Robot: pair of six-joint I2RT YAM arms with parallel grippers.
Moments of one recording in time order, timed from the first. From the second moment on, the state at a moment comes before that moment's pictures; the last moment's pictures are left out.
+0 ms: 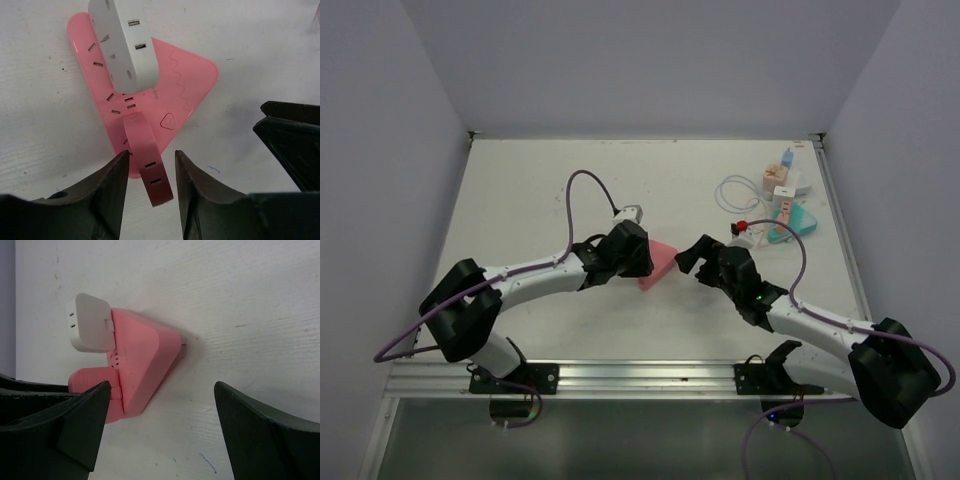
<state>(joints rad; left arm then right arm) -0.87 1.54 0.92 -0.20 -0.19 -0.79 0.65 1.09 0.38 0.21 0.24 0.92</state>
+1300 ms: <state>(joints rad) -0.87 1.43 0.72 0.12 -0.22 -1.03 0.66 1.45 0.27 0.77 0.06 1.06</state>
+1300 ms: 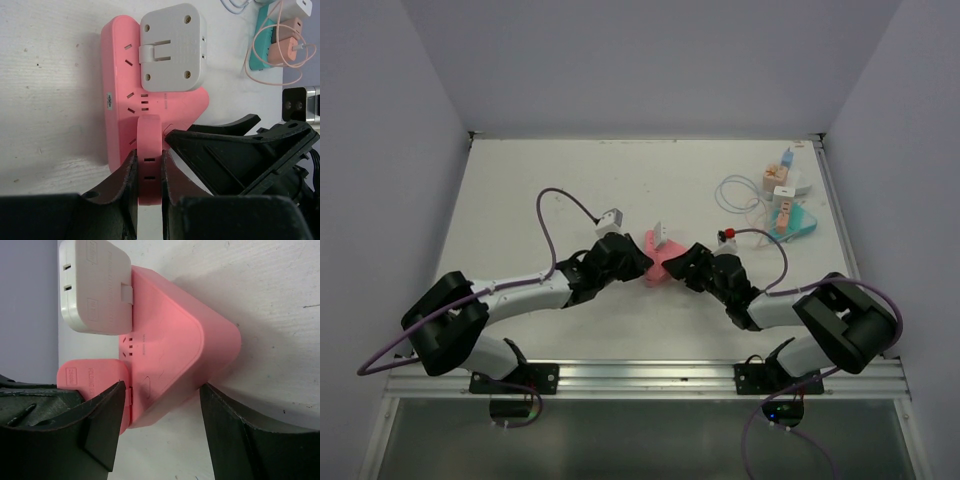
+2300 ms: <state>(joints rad) -0.87 1.31 0.52 0.34 -0.22 -1.15 0.65 1.65 0.27 1.15 -0.03 1.13</state>
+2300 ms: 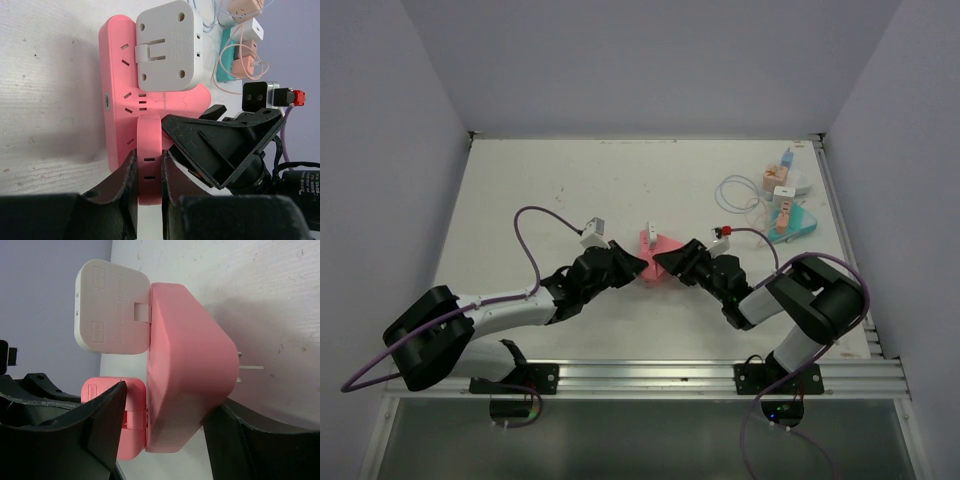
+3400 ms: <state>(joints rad) -0.88 1.22 0.52 0.34 -0.19 -1.23 0.69 1.15 0.34 0.56 0.12 0.83</state>
